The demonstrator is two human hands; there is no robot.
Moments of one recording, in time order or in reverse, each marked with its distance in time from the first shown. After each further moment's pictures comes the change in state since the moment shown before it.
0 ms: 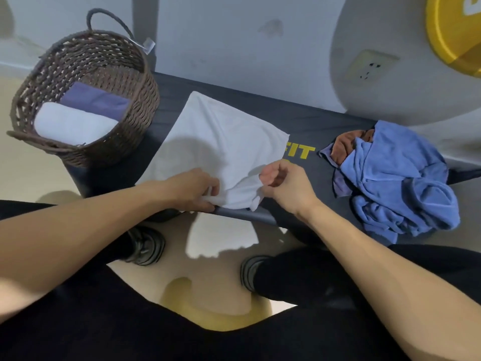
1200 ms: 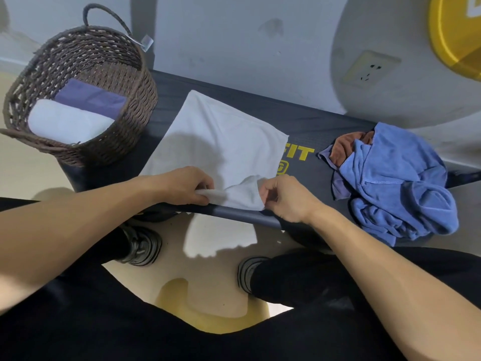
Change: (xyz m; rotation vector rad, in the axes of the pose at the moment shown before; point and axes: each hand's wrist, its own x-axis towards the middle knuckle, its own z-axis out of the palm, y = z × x) left_hand 0.002 -0.017 -0.004 -0.169 -0.033 -0.010; right_hand 0.005 0.006 -0.015 -0.544 -0.326 -0.254
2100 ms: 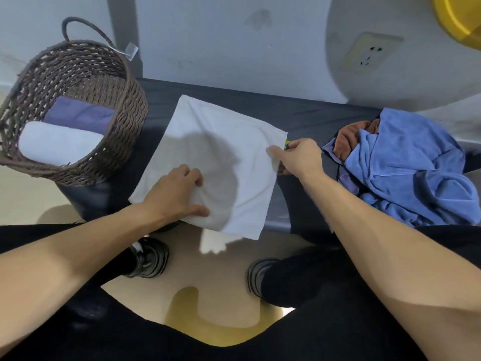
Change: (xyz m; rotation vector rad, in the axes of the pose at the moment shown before) left_hand -0.008 -0.003 0.015 0.154 0.337 -0.154; right_hand 0.070 0.033 -0.027 0.313 0.547 0.542
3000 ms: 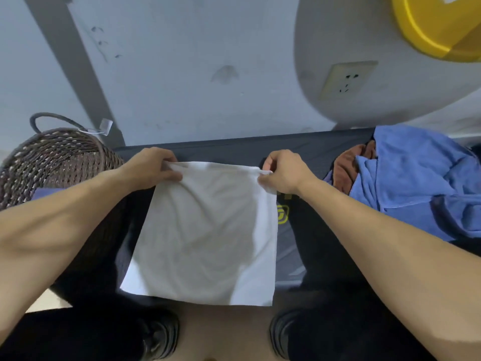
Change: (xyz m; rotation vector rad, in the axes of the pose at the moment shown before) left_hand 0.174 -0.046 -0.117 0.057 -0.035 0.017; right_hand 0.068 -0.032 -0.009 -0.132 -0.186 -0.199
